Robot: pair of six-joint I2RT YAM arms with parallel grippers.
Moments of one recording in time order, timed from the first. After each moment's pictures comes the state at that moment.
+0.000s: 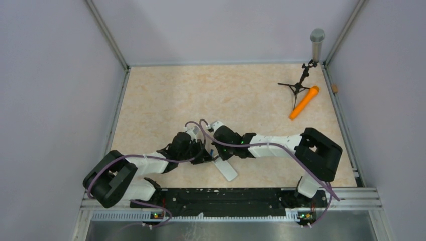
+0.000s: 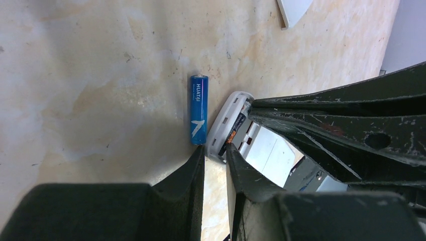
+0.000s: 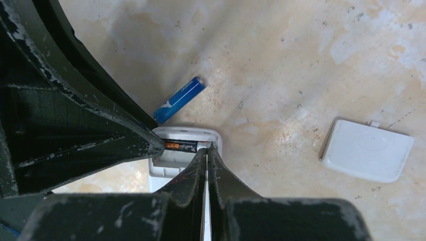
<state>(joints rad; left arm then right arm) -0.65 1.31 0.29 0.34 0.35 -0.88 1.06 1.67 0.92 -0.17 0.08 0.38</state>
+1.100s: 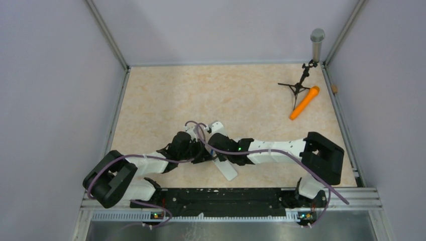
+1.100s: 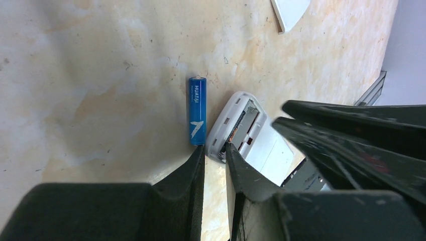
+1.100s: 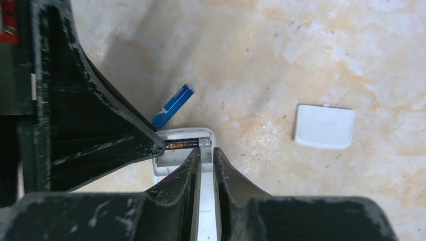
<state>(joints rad) -0.64 1.30 0.29 0.34 0.34 -0.86 1.18 1.66 0.97 -0.25 0.40 0.45</state>
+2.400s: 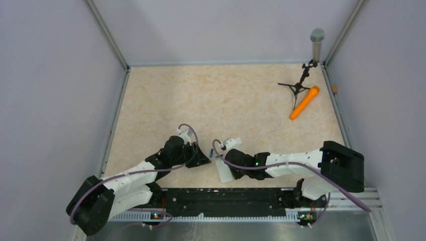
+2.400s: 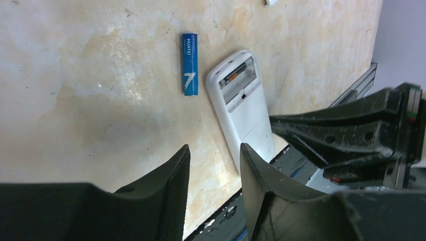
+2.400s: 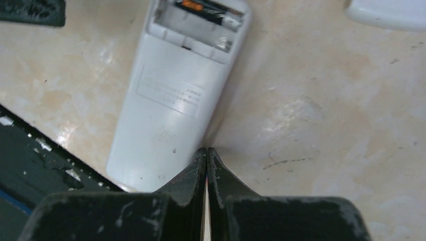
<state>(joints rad) -0.64 1.00 0.23 0.12 0.34 -0.87 1.23 1.43 0.65 -0.21 0.27 0.55</state>
